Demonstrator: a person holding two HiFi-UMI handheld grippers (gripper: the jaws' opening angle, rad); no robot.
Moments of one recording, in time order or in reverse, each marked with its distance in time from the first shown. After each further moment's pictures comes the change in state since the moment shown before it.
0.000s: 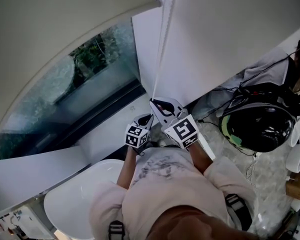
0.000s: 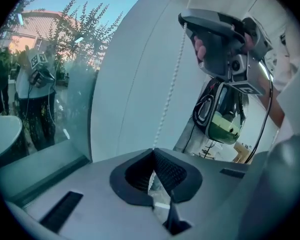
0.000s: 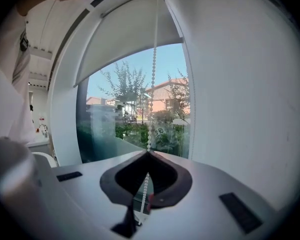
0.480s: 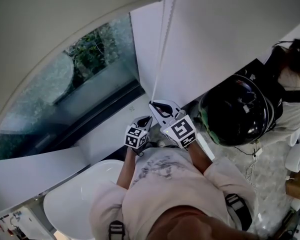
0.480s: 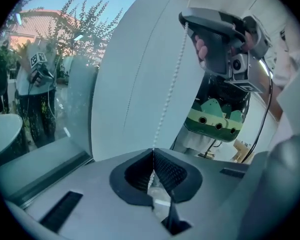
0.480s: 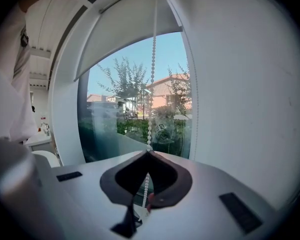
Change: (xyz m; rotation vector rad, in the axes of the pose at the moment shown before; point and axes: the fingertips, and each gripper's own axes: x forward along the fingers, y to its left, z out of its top) left arm 0.004 0.005 -0.025 0.000 0.034 0.002; right arm 0.004 0.004 -0.027 0.008 0.050 0.017
